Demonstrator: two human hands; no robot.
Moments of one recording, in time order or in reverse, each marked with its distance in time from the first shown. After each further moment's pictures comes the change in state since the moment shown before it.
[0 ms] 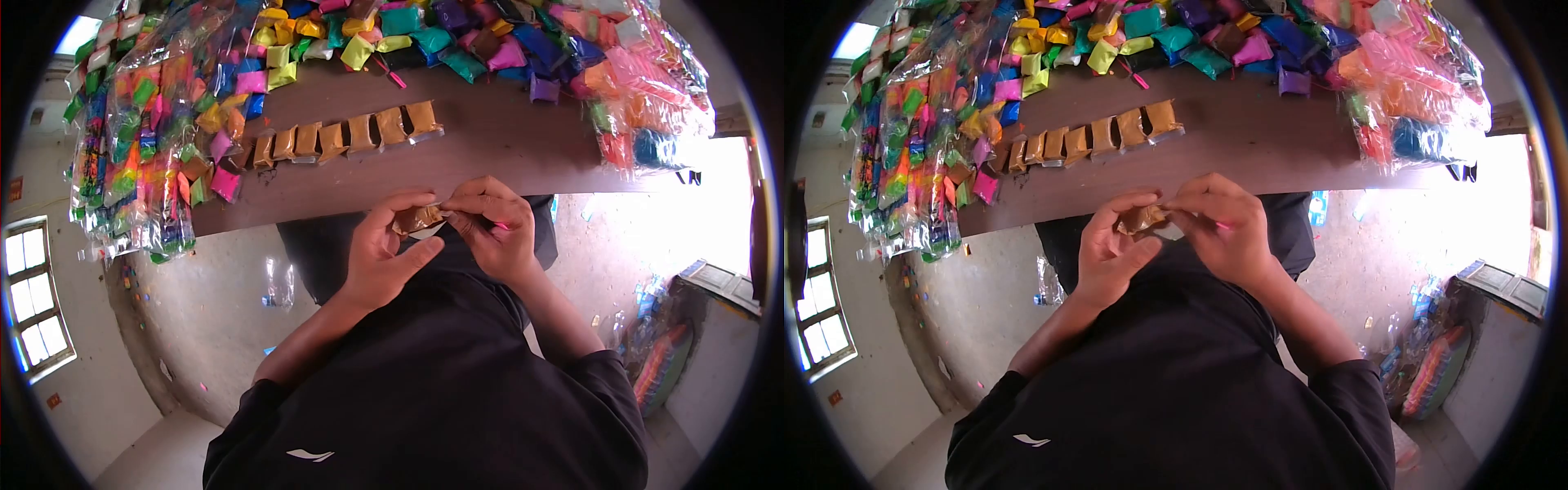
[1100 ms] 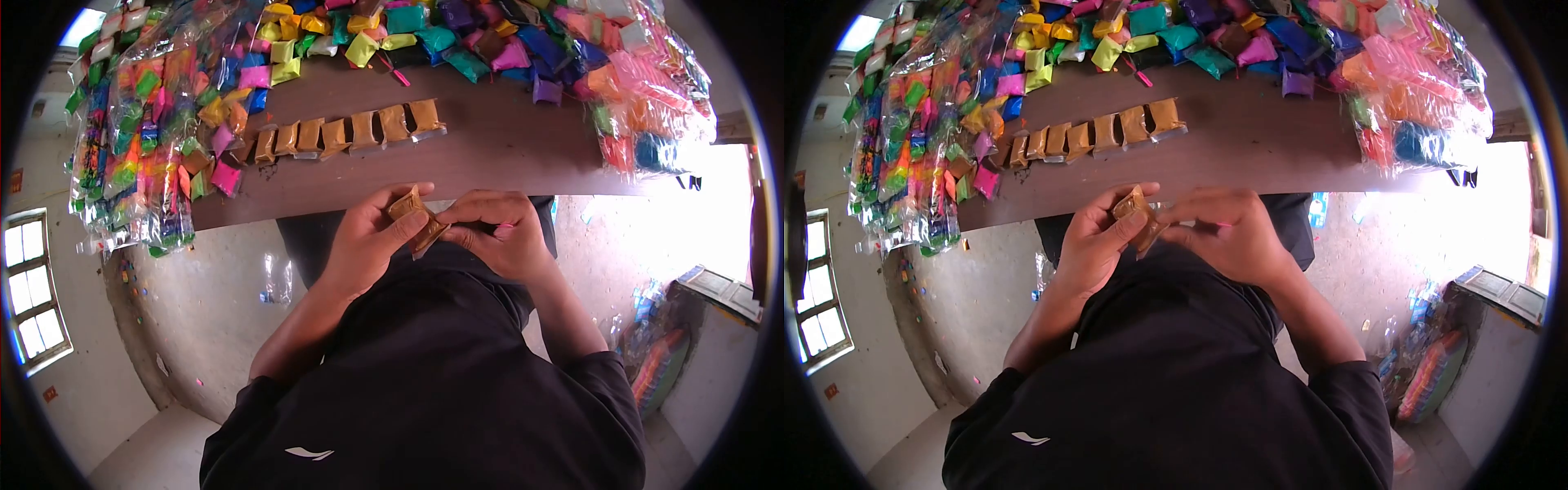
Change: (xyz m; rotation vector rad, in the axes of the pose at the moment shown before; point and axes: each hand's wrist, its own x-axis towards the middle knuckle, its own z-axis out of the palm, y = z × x) left_hand 0.010 0.017 -0.027 -0.151 -0.089 -0.400; right_hand 0.009 -0.010 -0.015 0.100 -0.249 0.105
